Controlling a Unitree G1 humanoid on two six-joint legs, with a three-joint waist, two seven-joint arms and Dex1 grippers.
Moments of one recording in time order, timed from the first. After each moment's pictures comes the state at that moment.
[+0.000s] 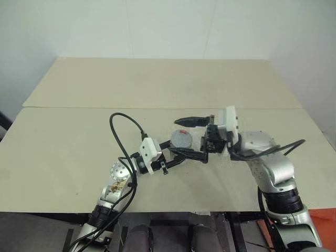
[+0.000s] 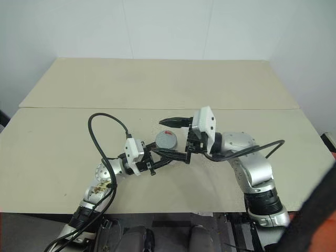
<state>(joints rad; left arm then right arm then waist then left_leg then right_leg) -0.30 0.22 -0.20 0.04 -0.27 -0.14 -0.90 -0.52 -0.45 0.11 -0.23 0.47 0.30 1.02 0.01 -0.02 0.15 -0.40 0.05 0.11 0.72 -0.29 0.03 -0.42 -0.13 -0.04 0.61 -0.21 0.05</state>
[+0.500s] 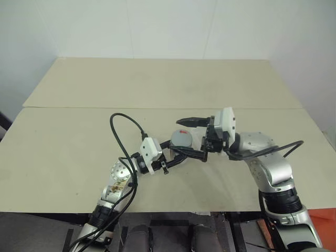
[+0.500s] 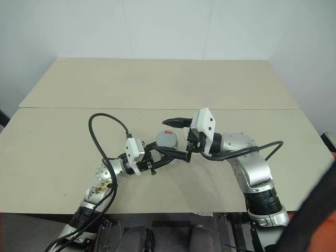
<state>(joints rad) -0.30 0.22 -0.20 0.05 -0.27 -0.14 -0.89 -0.47 -0.48 0.10 -0.24 0.45 0.29 1.00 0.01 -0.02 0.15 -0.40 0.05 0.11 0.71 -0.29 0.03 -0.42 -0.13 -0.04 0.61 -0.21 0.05</state>
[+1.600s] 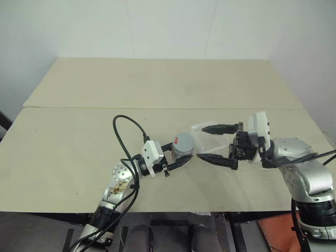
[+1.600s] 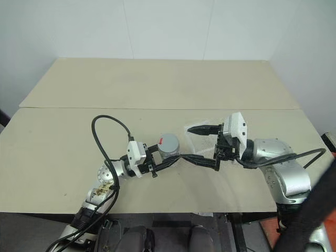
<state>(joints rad) -0.29 0.22 -0.22 0.07 -0.26 -0.17 -0.91 -0.35 -0.69 -0.05 -0.32 0.61 0.36 1.12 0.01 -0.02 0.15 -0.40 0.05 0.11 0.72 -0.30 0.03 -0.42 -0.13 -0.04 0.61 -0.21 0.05</state>
